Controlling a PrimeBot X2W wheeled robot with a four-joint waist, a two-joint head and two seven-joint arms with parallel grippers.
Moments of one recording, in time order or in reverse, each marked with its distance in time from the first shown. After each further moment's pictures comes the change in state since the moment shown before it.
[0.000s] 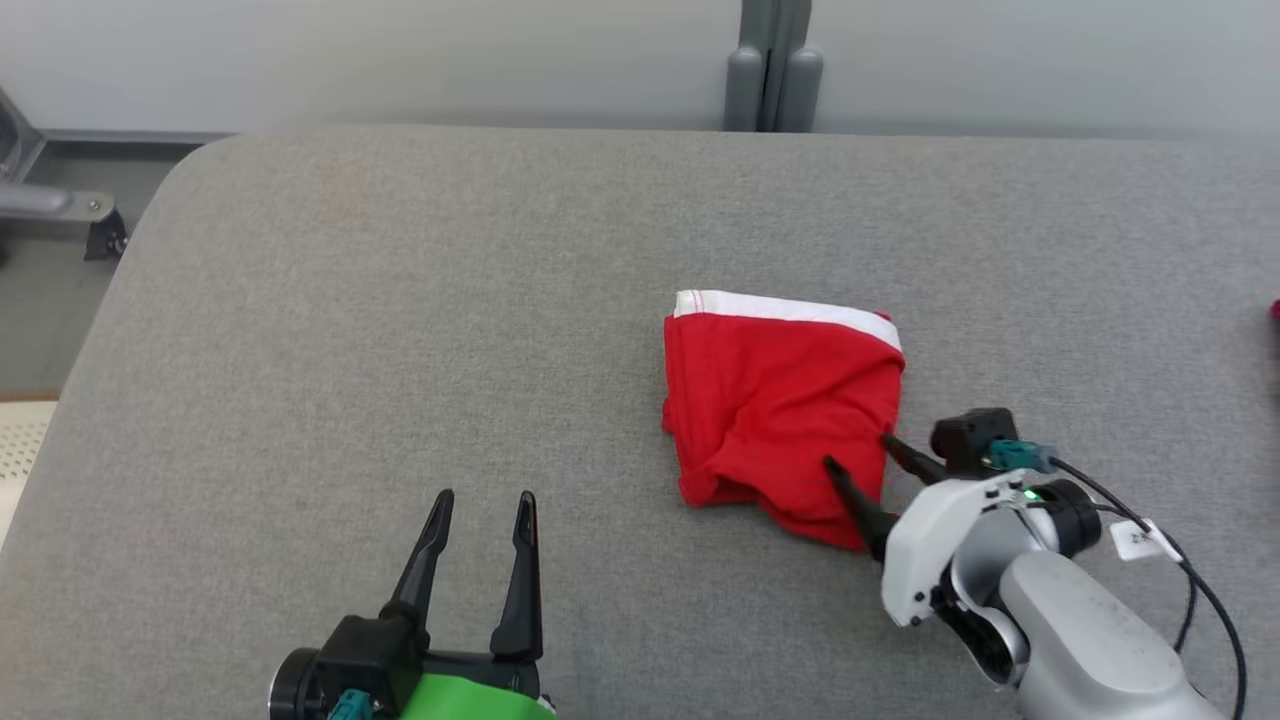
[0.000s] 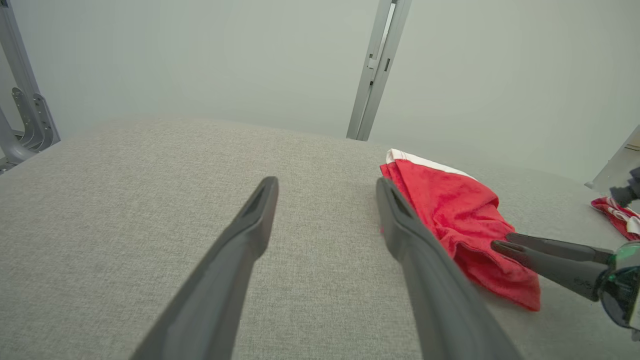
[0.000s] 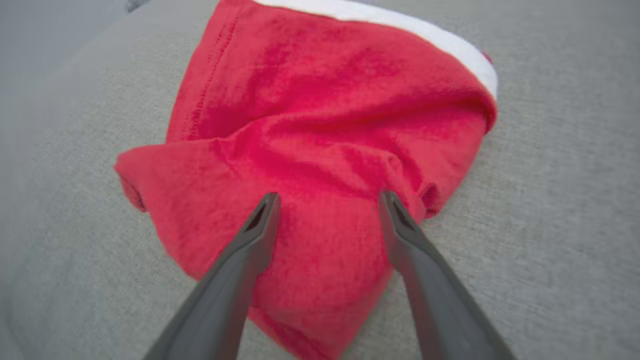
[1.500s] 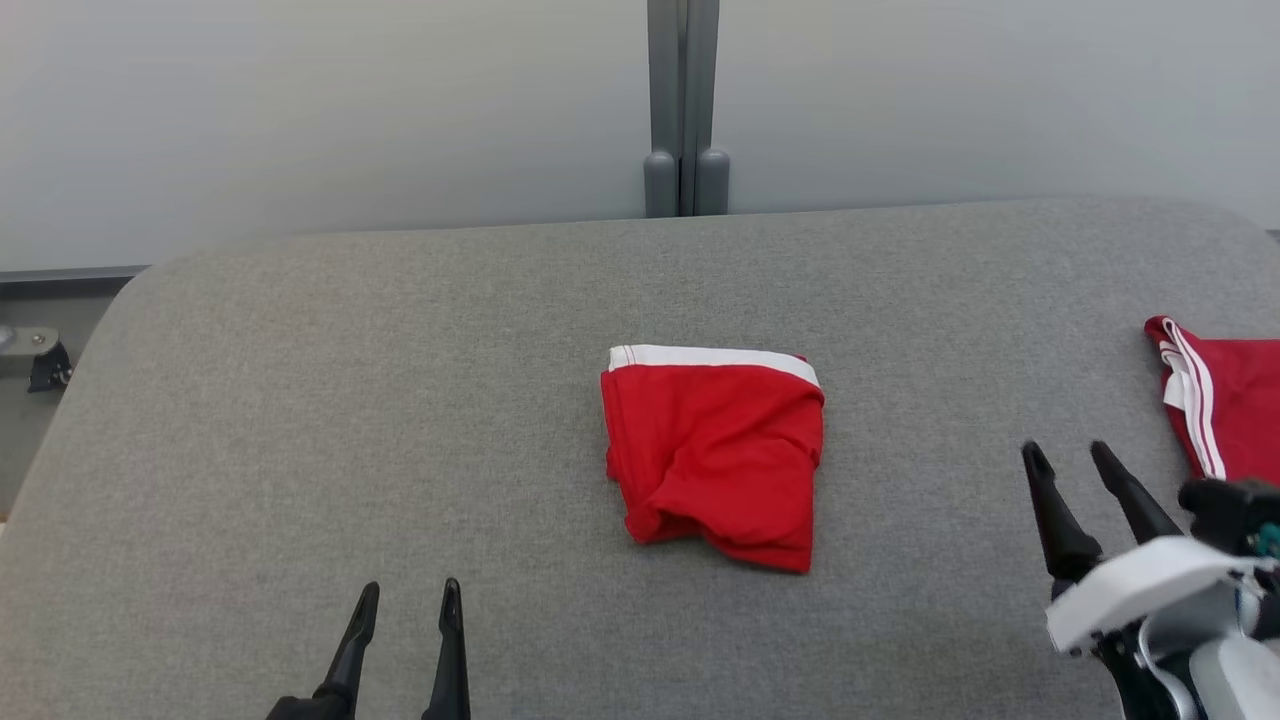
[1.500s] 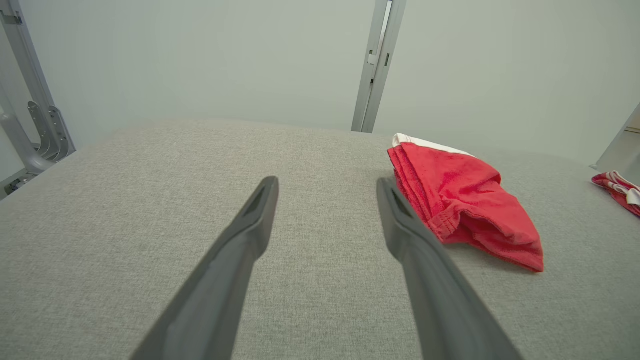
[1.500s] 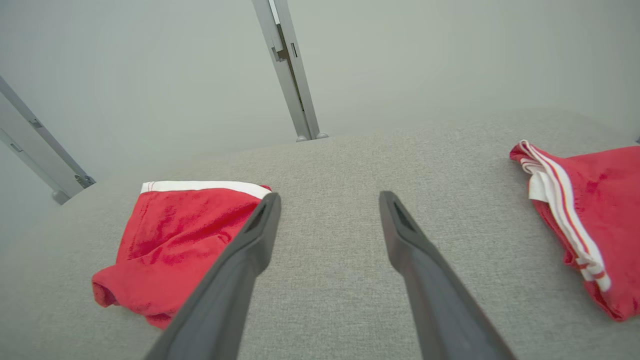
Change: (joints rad) left arm 0.149 0.000 0.165 0.025 0.064 -0.075 0.000; right arm 0.406 -0.031 -0.469 -0.437 -0.048 0.000 -0.099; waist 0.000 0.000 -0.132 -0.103
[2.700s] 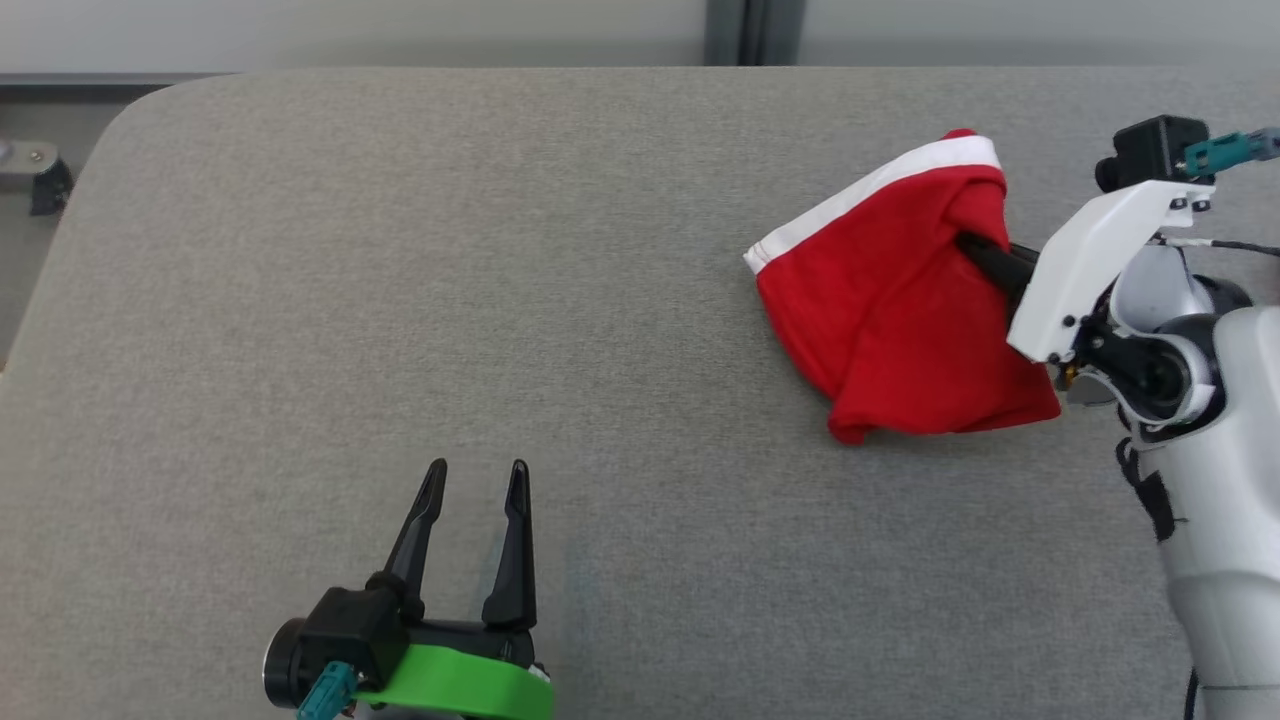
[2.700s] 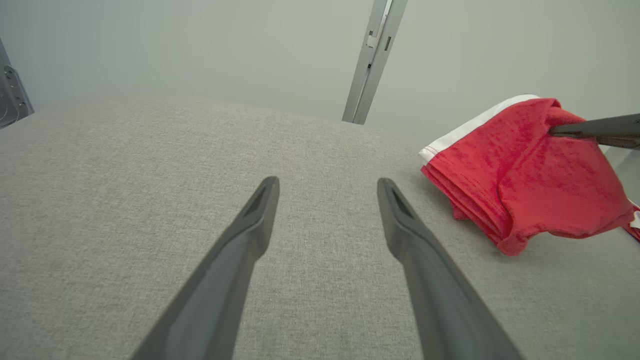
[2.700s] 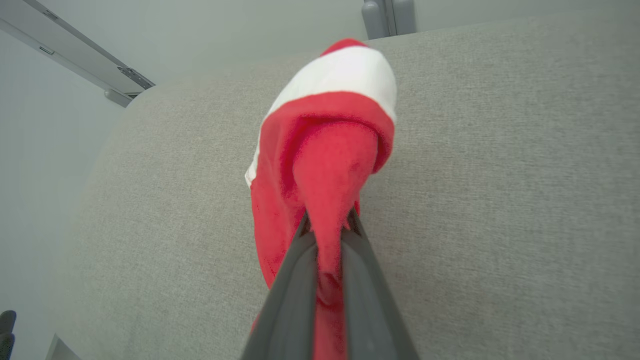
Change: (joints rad) left arm -0.187 0.000 -0.148 -0.021 -0.093 0.051 0.000; right arm -0.594 0.052 -0.017 0.118 0.134 0.000 0.818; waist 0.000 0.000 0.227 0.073
